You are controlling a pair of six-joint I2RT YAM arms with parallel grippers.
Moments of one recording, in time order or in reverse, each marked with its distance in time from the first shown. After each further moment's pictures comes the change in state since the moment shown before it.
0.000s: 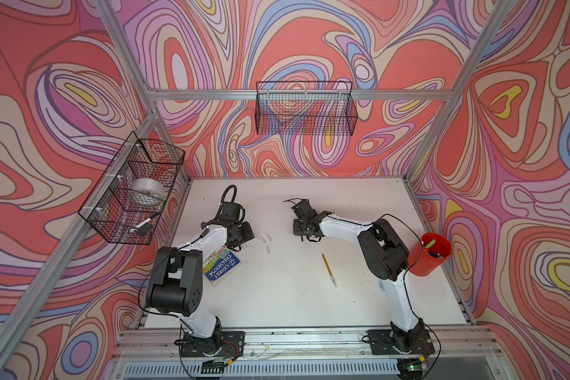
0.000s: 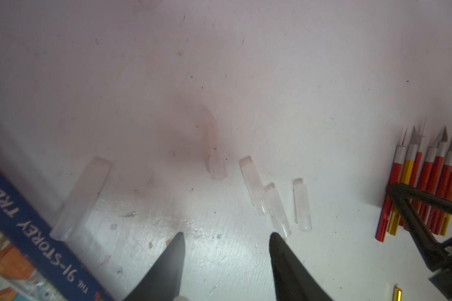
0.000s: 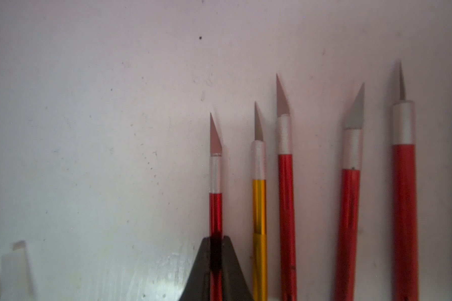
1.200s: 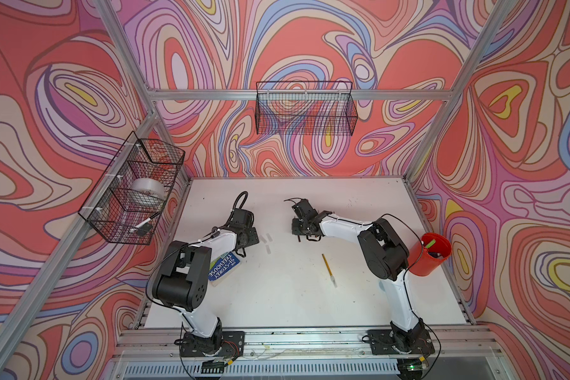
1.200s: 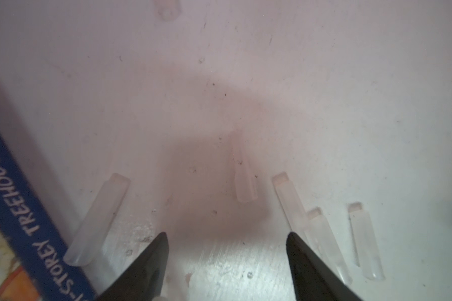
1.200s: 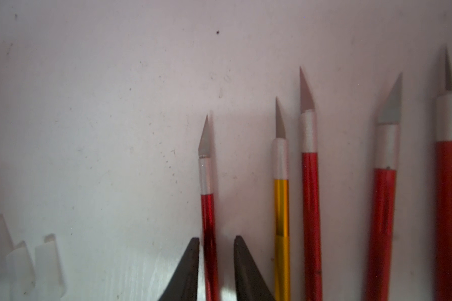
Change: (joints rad) left arm -0.111 0.051 -0.074 0.136 -0.288 0.037; right arm -0.005 0.002 0.001 0.023 -0.068 0.031
